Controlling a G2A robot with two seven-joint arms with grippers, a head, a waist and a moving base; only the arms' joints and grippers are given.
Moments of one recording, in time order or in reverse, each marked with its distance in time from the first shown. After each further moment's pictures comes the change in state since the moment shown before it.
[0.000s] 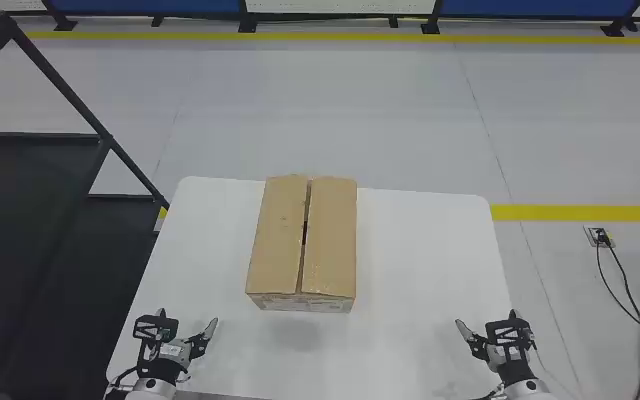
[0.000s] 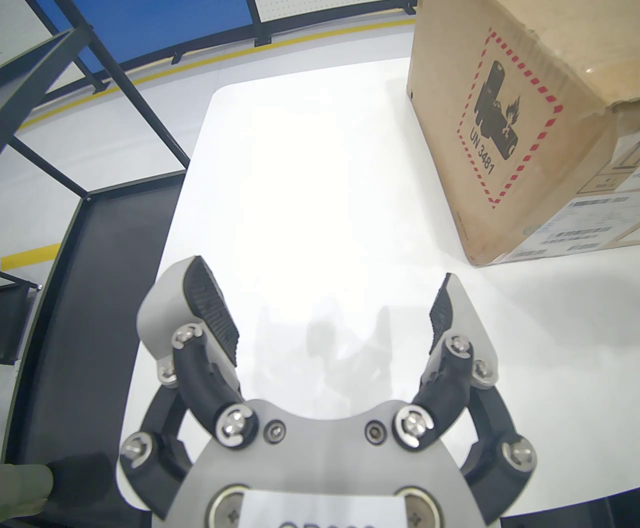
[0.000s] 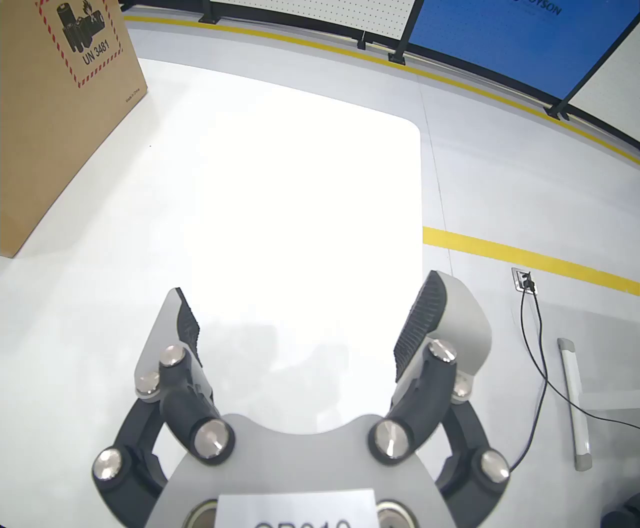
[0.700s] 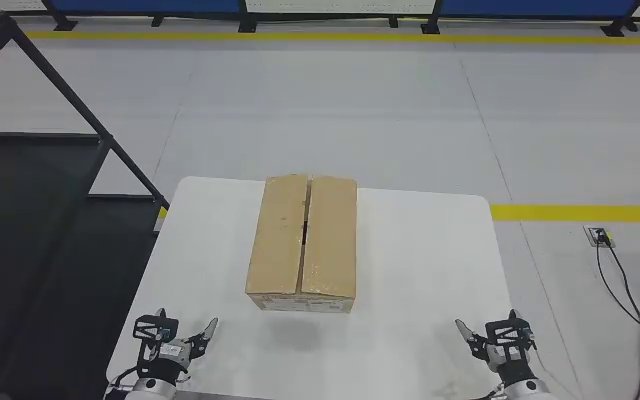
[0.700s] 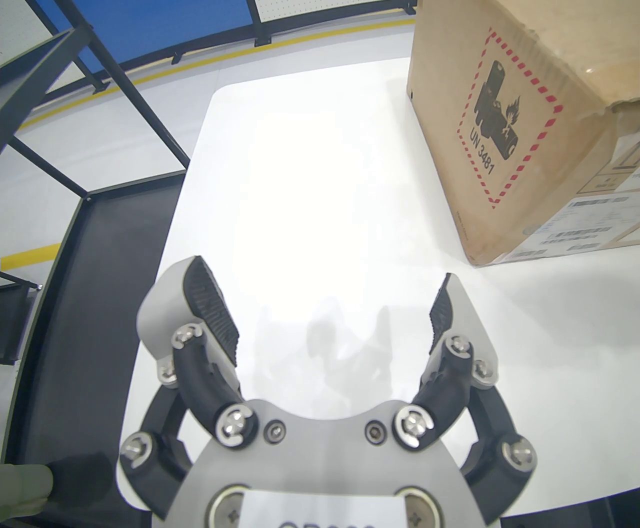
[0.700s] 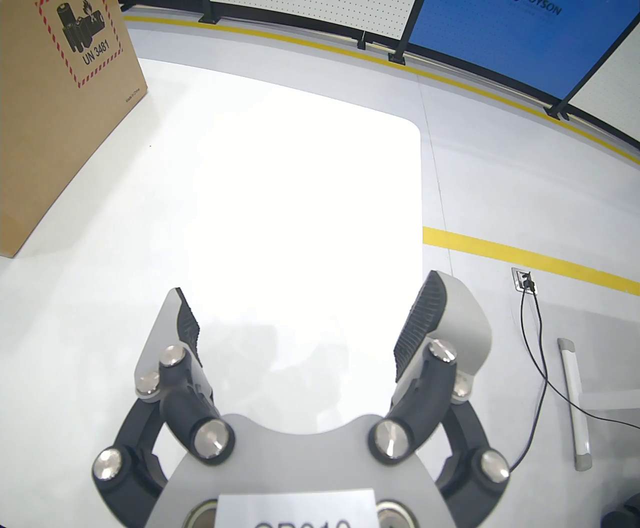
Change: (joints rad) left arm -0.004 -0.001 0.000 0.002 -0.008 -0.005 0.012; right arm 0.004 -0.001 -0.007 -0.008 -0.006 -0.001 -0.006
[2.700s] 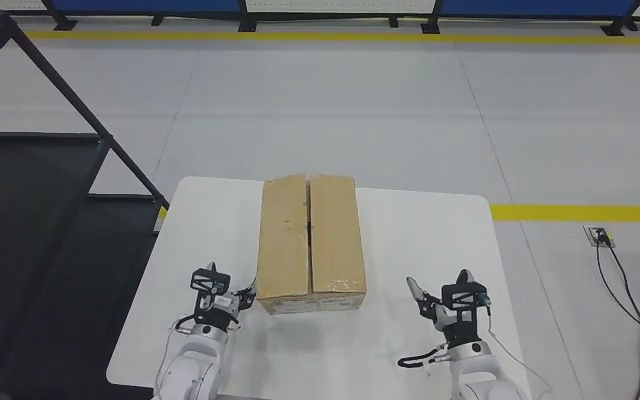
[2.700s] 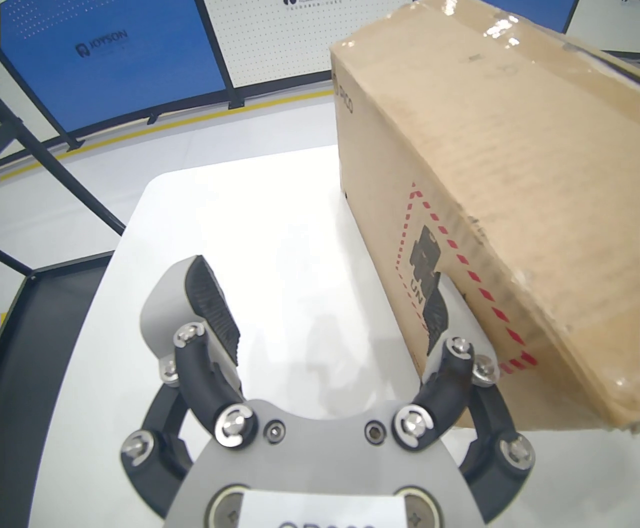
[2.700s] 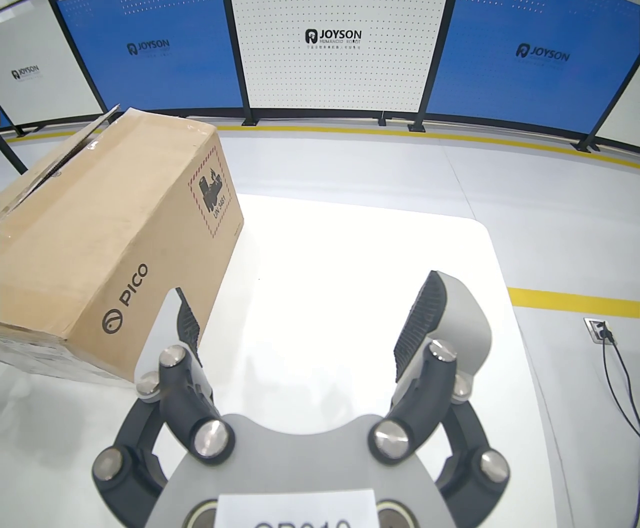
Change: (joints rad) left arm -0.378 -0.060 0.278 0.246 0.064 0.057 0.063; right arm 0.224 -0.070 -0.266 -0.045 0.057 0.182 -0.016
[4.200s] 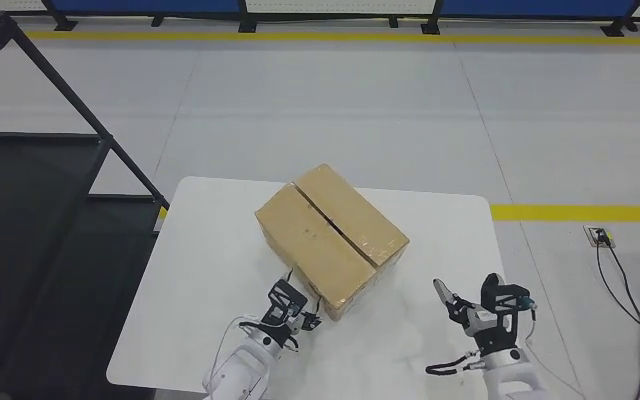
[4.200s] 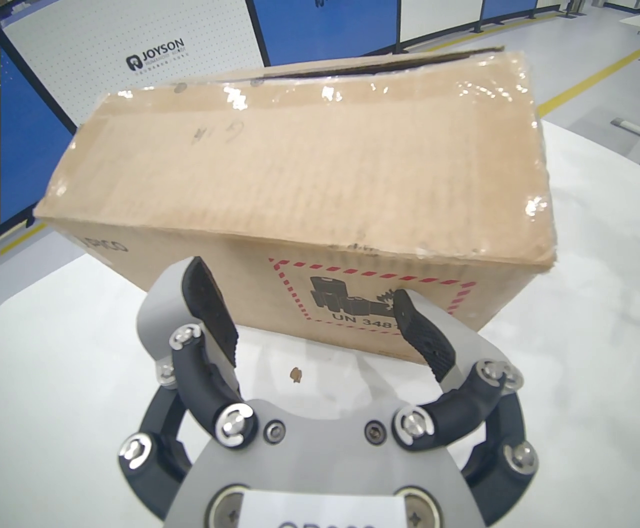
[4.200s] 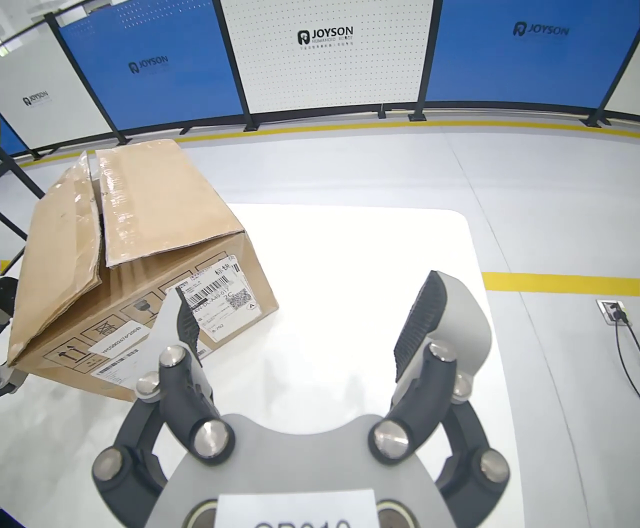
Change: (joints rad) left arm -0.083 -0.047 0.244 -0.004 0.170 -0.156 0.026; right arm -0.109 0.001 0.186 -0.123 0.106 -0.115 0.086
